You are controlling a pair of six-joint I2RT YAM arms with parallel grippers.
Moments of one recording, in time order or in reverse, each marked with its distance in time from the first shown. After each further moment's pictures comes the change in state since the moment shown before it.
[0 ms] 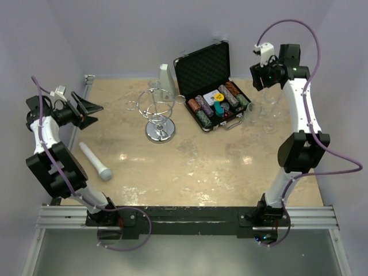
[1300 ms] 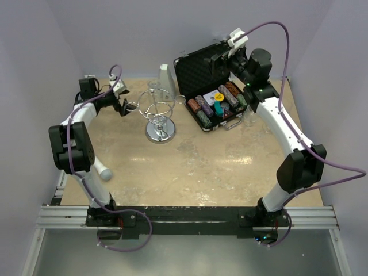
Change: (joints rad) left arm -0.419 0.263 0.090 0.488 -0.052 1.036; right arm 0.348 -0.248 -0.389 0.988 -0.093 0.343
